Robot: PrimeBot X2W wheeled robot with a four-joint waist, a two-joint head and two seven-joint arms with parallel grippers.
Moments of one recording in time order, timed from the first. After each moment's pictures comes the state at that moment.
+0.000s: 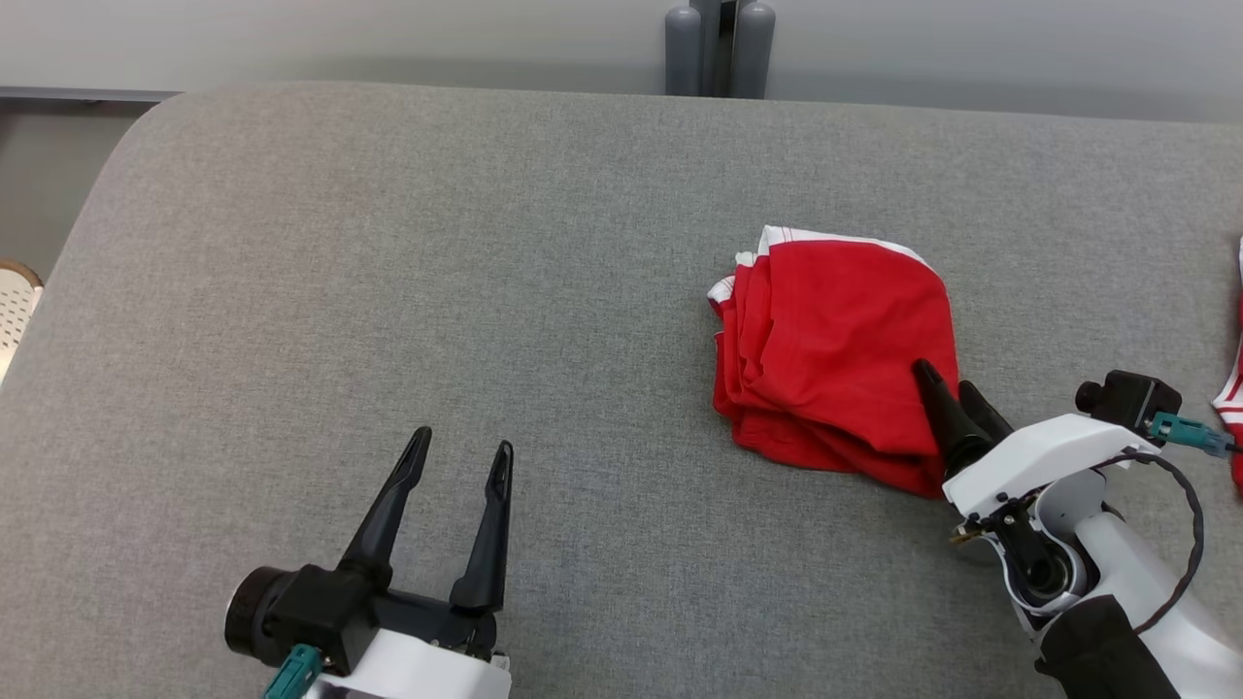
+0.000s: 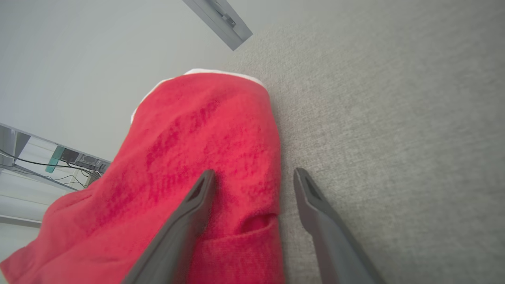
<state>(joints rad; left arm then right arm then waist) 0.00 0.05 -0.24 0.01 -0.21 -0.02 -0.26 -0.53 -0.16 0.34 0.78 1.03 0.13 -0.07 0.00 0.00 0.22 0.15</state>
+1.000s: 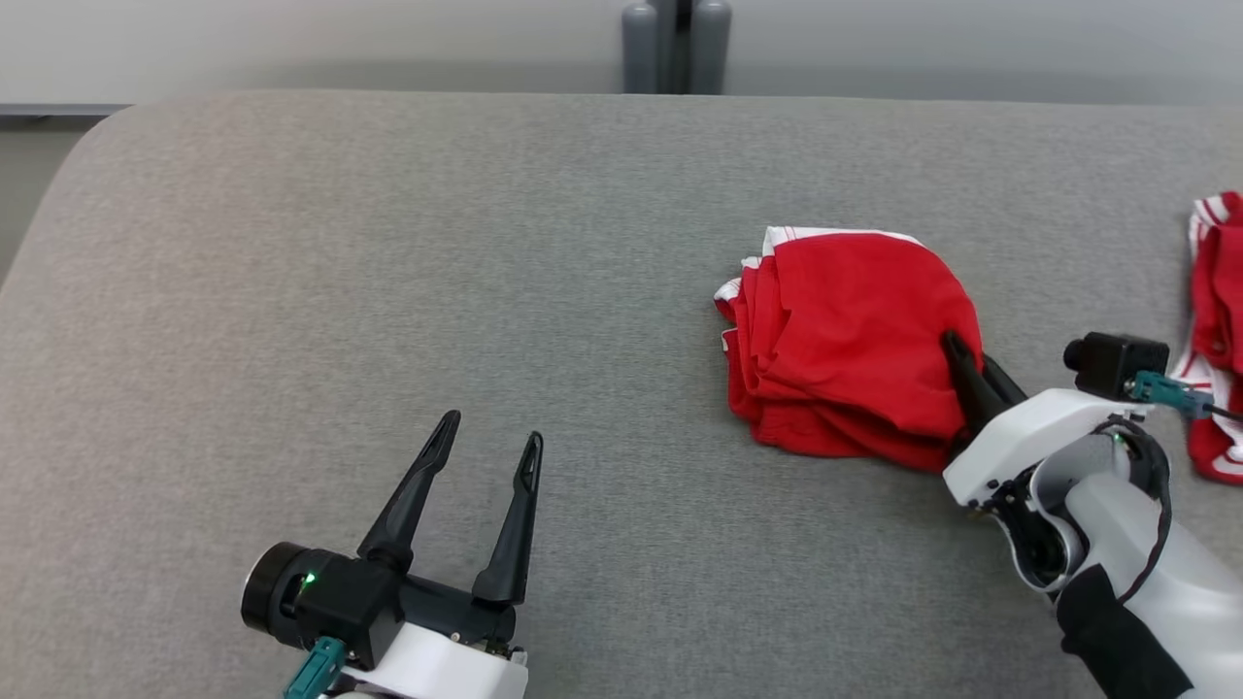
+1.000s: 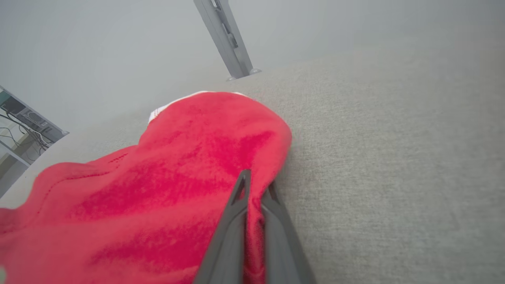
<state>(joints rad) -0.02 0.05 -0.27 0.00 -0.16 -0.03 -0.26 -0.66 -0.23 0.59 0.91 0.89 0.13 -0.26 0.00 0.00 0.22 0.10</state>
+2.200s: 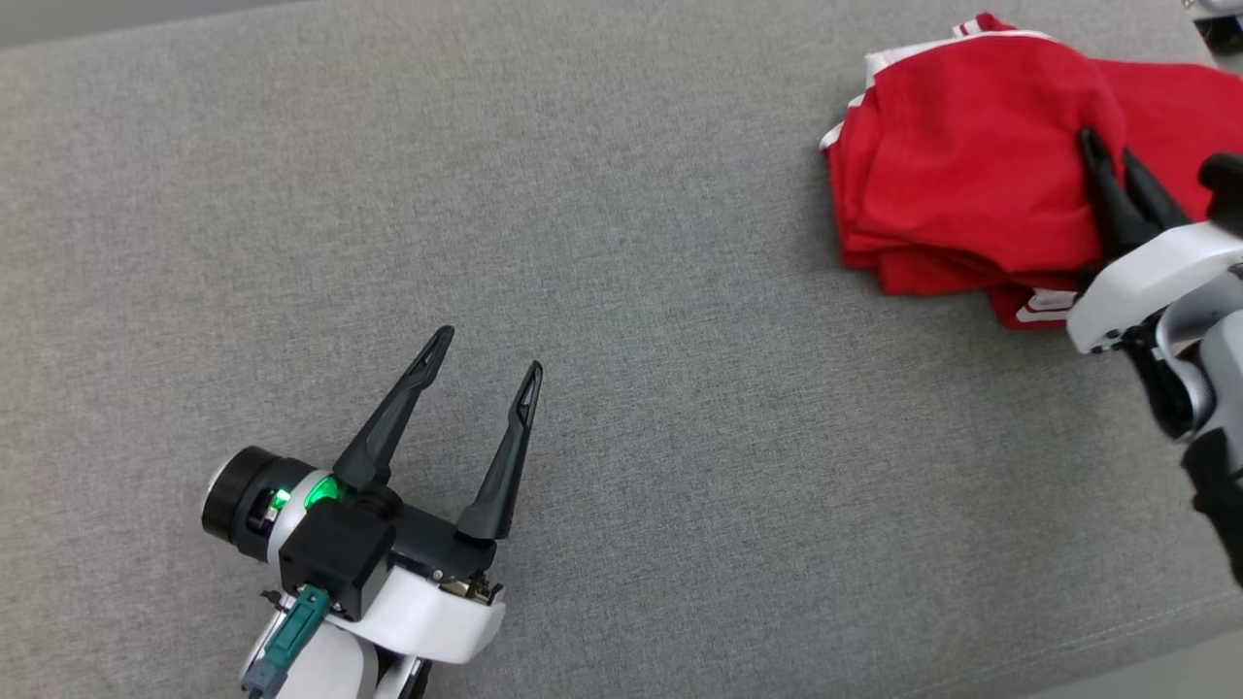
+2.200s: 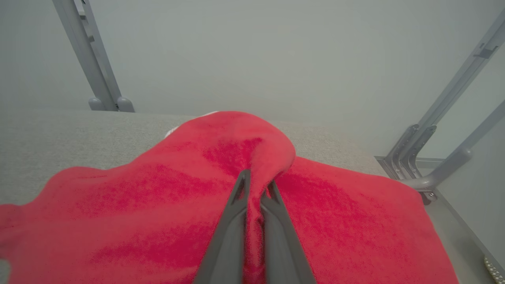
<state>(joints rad) -0.13 0.09 -0.25 -0.05 -0.05 -0.10 -0.26 -0.84 -0.34 0.39 0.85 0.45 0.13 -0.26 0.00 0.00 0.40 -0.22</state>
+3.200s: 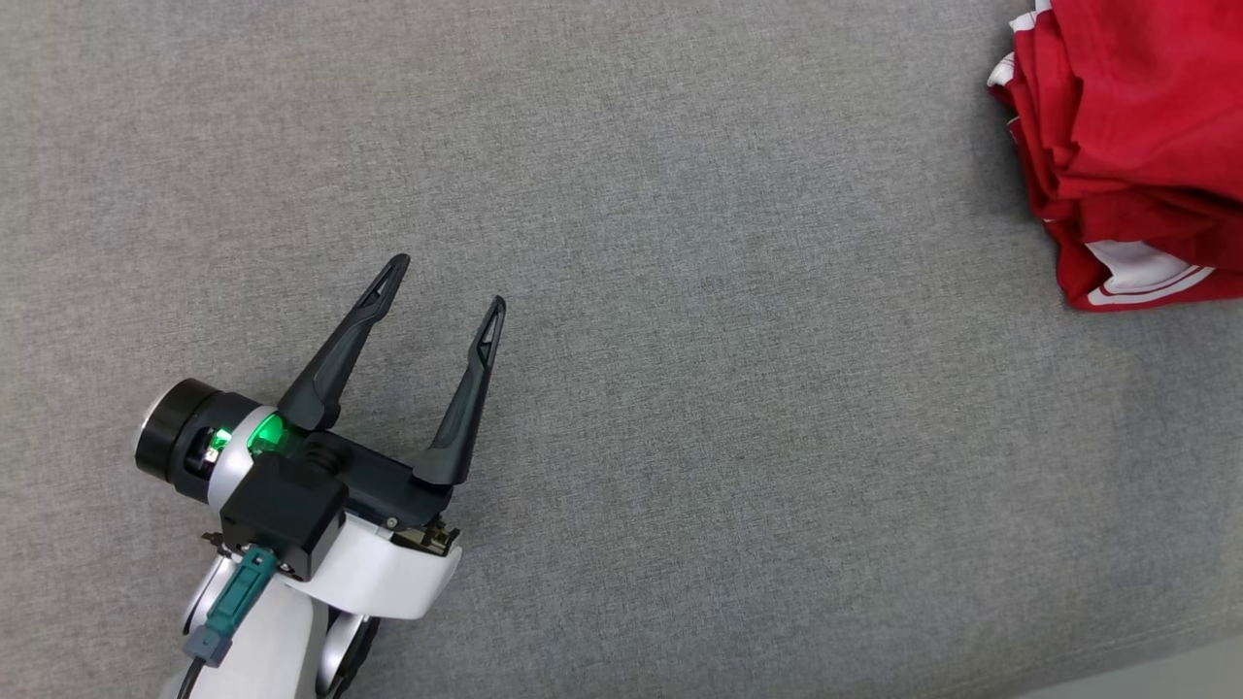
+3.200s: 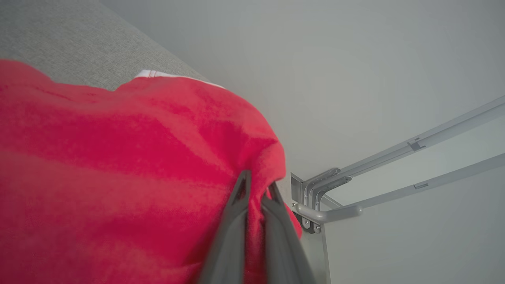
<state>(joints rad) -0.23 0.16 -0.23 -0.09 -0.04 -0.11 -0.26 -0.92 -0.62 0.42 0.81 0.10 0.13 -0.26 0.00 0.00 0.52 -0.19</state>
